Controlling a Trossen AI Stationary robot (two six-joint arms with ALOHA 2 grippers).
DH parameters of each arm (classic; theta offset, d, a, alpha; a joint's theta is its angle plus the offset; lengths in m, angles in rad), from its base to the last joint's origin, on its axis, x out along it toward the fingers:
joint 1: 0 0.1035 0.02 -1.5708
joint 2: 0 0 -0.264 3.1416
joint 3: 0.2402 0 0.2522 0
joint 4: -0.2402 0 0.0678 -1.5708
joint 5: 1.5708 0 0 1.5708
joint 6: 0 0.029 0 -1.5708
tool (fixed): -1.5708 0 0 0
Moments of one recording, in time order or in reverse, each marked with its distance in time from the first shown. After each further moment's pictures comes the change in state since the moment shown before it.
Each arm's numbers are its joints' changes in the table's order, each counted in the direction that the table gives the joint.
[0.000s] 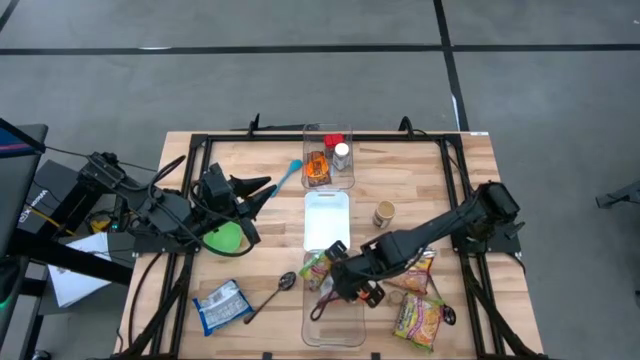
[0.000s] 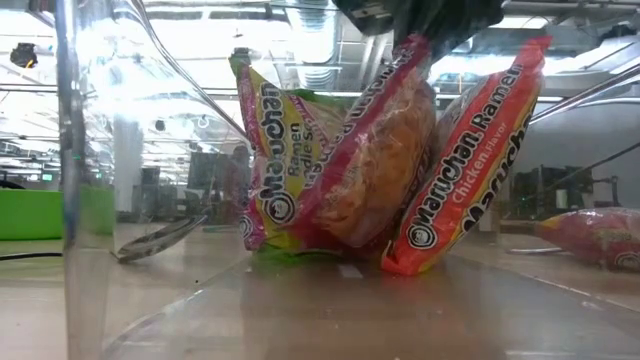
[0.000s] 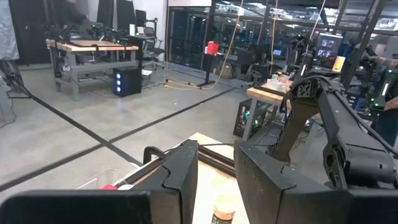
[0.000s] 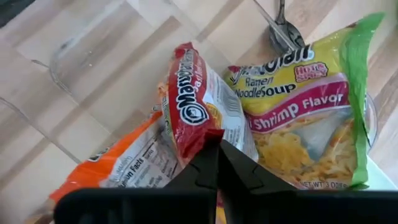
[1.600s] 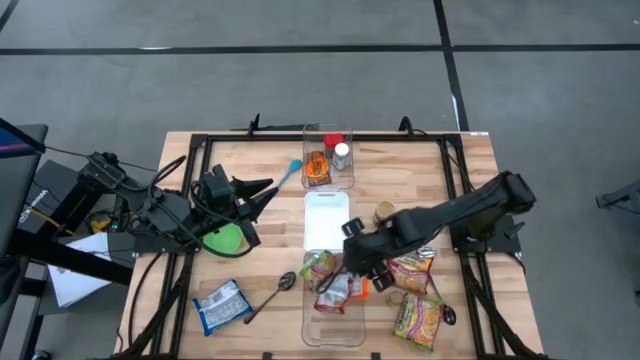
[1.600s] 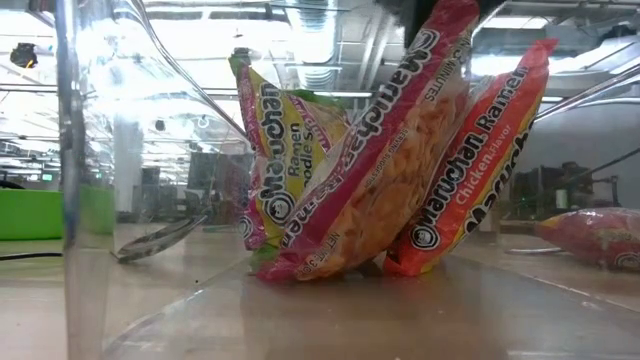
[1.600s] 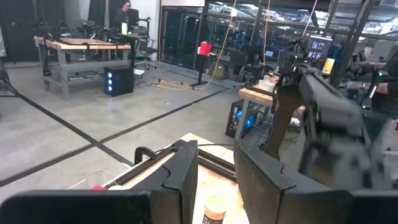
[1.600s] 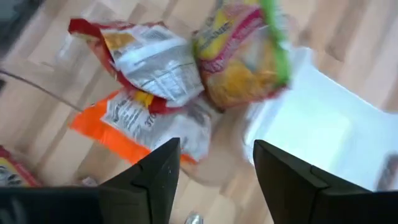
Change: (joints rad) left arm -0.001 0.005 0.000 0.021 -0.032 -0.002; right arm -0.071 -0.170 -0.001 -0.188 -0.009 0.192
